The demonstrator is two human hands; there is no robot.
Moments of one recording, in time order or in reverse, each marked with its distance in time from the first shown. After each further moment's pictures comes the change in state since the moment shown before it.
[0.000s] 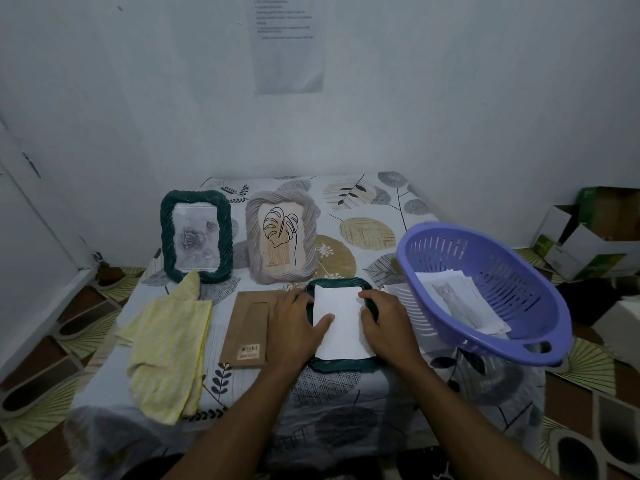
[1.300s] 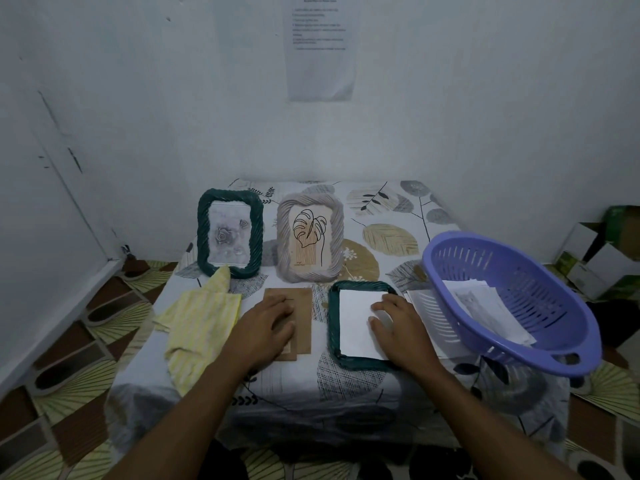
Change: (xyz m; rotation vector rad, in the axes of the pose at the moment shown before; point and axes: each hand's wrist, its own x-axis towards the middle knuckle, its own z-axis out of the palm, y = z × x) left_hand -0.011 -0.073 -0.083 0.061 -0.248 0.076; right_hand -0.005 -0.003 0.010 -0.099 -0.128 -0.047
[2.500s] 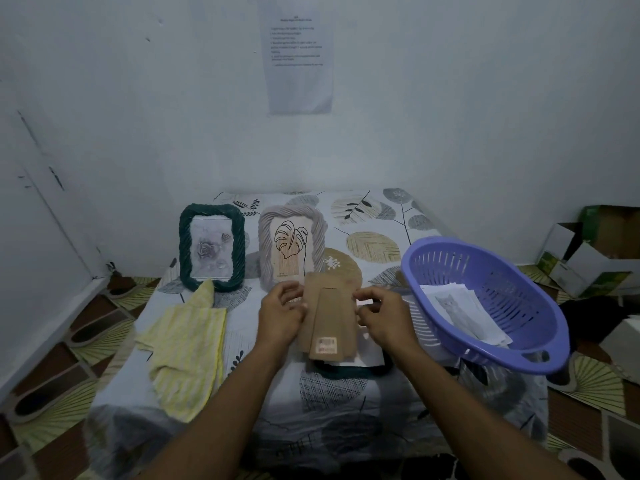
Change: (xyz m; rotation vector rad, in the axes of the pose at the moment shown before) left_hand 0.036 0.087 0.011 -0.985 0.233 -0.410; right_hand 0.016 -0.032 -0.030 0.457 0.097 0.218
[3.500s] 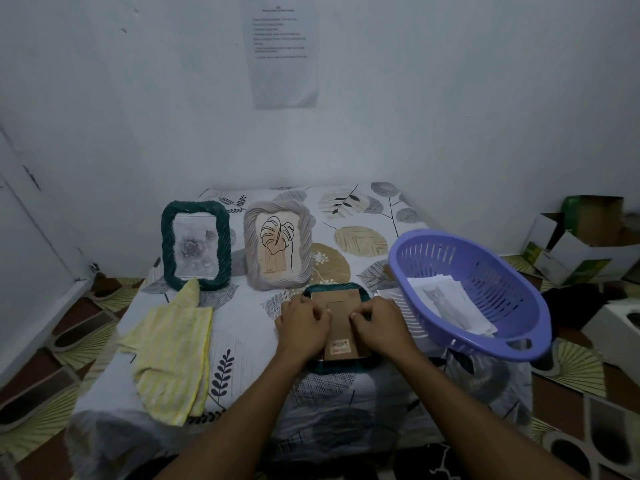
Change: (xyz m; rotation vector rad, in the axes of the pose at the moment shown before) left_hand -0.012 -0.018 0.043 0.798 -0.138 0.197; right_hand -0.009 0.015 -0.010 -0.432 -0.101 -0.012
